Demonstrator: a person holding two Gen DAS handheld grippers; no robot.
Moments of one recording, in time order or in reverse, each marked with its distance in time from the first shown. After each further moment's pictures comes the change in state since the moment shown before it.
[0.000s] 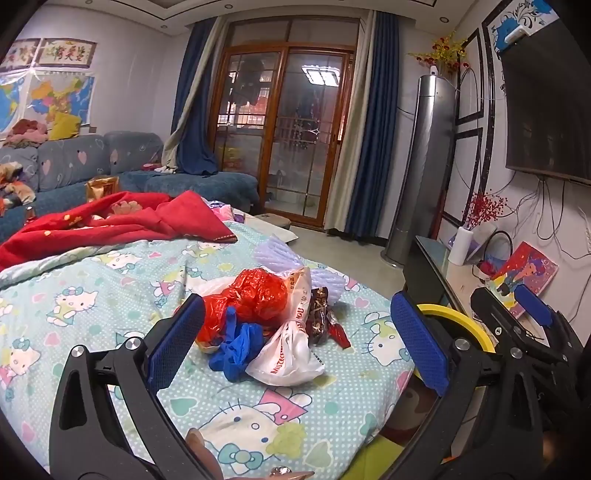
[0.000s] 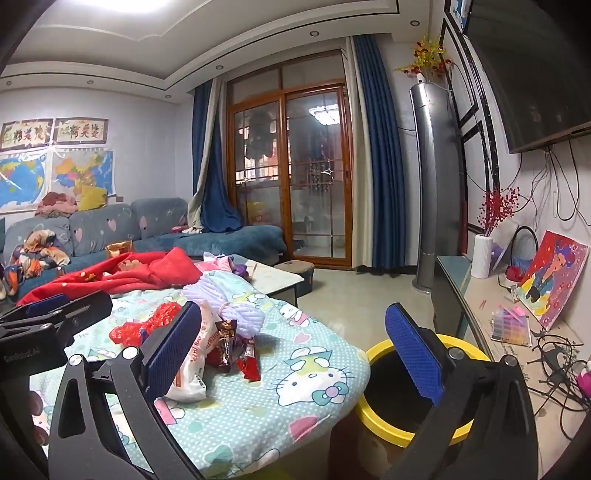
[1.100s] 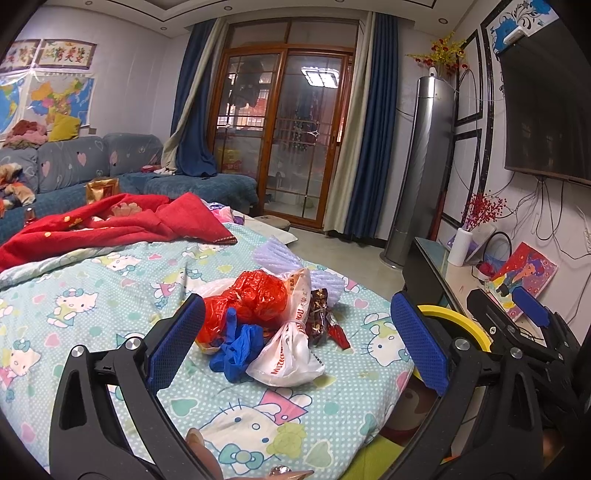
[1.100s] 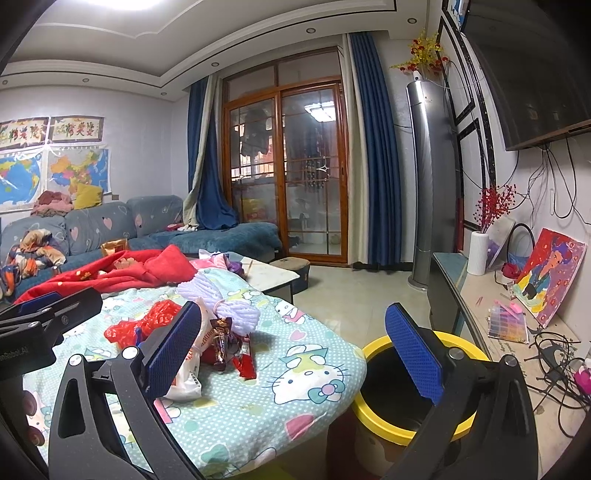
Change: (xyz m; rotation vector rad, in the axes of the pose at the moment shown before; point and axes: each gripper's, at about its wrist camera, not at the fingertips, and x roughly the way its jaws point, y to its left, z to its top) left arm -0.001 0.000 0.000 -0.004 -0.001 -0.001; right arm 0.002 -0.007 -0.004 0.003 0.013 -0.012
